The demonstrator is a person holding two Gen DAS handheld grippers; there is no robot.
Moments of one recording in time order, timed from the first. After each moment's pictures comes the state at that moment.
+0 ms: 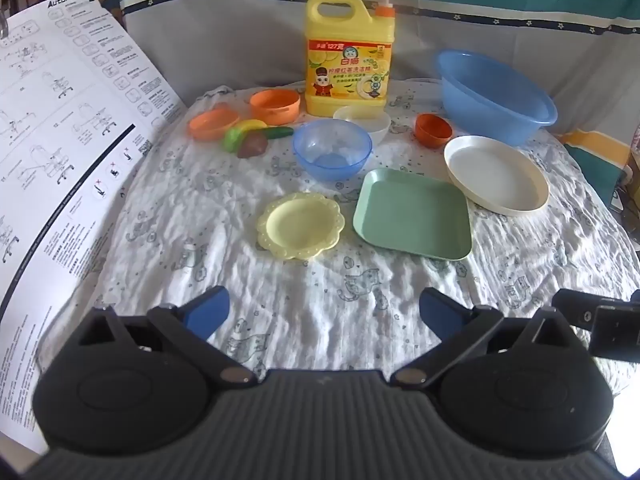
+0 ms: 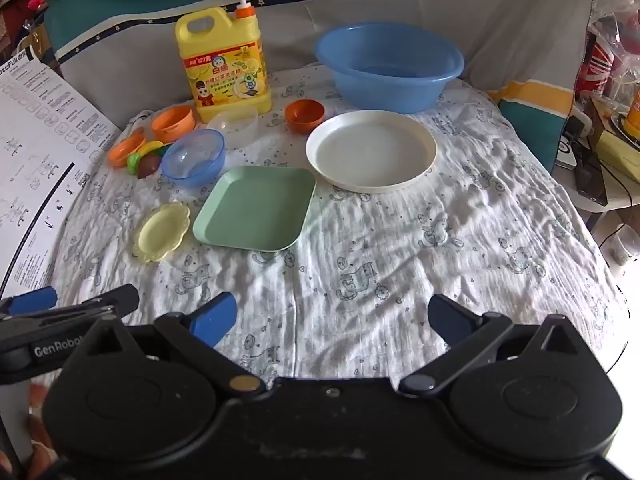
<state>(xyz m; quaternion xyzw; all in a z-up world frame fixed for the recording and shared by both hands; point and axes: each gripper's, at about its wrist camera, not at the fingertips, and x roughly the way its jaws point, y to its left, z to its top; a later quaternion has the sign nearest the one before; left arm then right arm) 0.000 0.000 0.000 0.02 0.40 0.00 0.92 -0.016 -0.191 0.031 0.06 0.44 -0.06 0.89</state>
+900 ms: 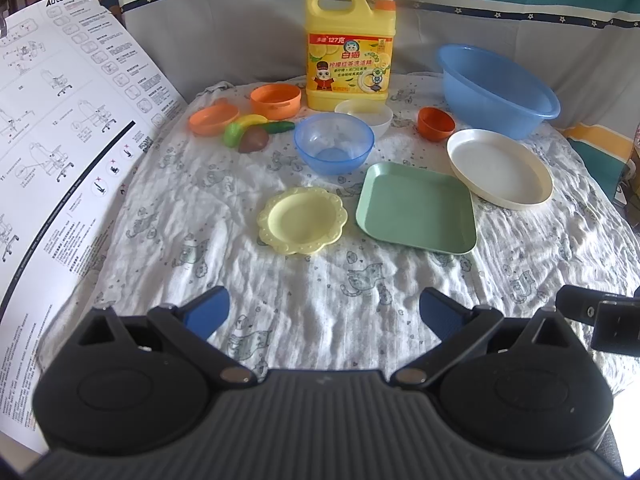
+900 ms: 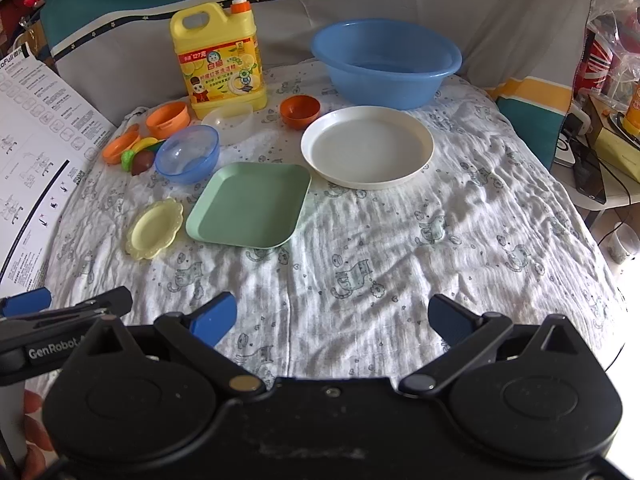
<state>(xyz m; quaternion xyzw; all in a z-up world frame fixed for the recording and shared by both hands) 0.002 0.000 -0.005 0.01 0.41 -0.01 0.91 -0.013 -0.194 0.026 0.05 0.44 -0.07 0.89</state>
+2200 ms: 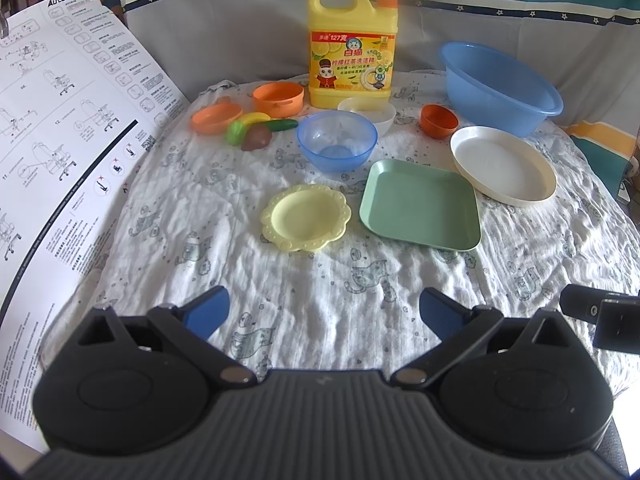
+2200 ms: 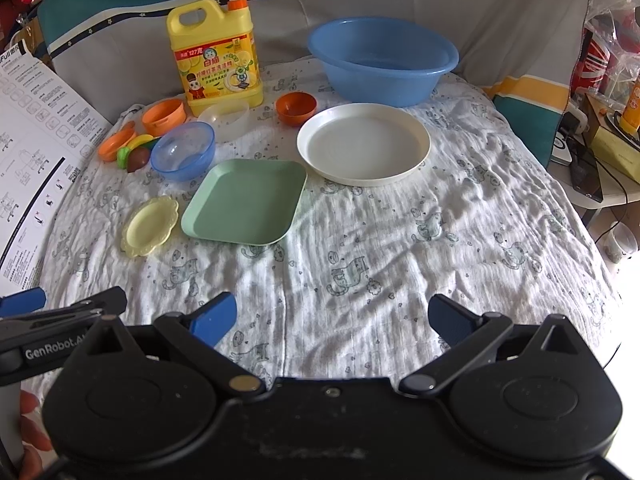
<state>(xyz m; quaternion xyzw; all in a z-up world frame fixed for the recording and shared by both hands) -0.001 0.004 -0.007 0.01 0.41 -0.01 0.91 -0.012 -0.193 0.025 0.05 0.44 -0.07 0.89</state>
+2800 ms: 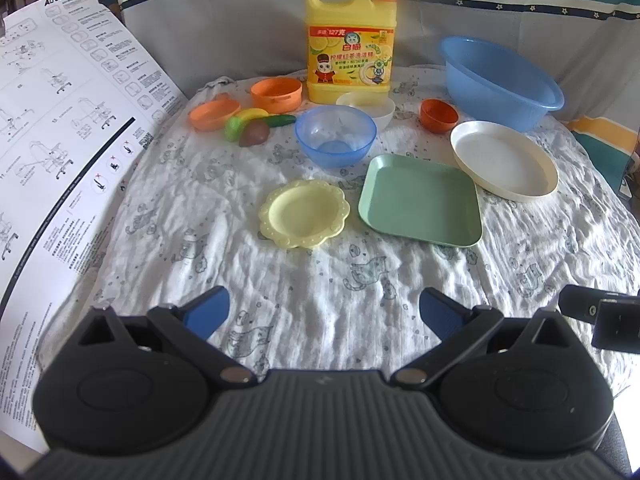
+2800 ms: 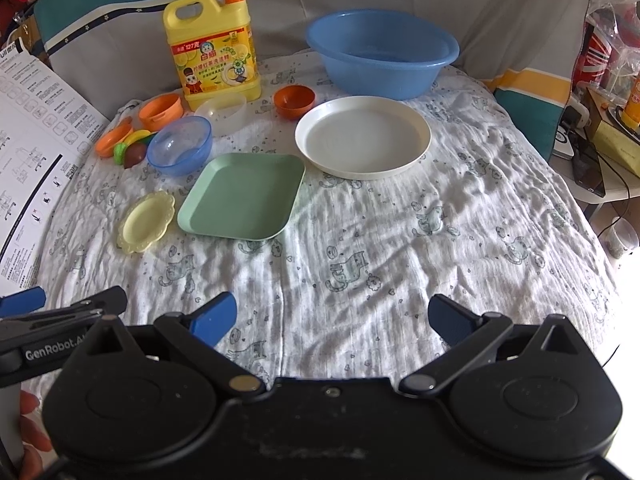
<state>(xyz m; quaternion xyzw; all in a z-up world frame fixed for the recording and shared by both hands) 0.003 0.002 -0.014 0.02 0.42 -0.01 0.91 -0.007 -0.195 0.019 0.05 0.45 -0.07 0.89</state>
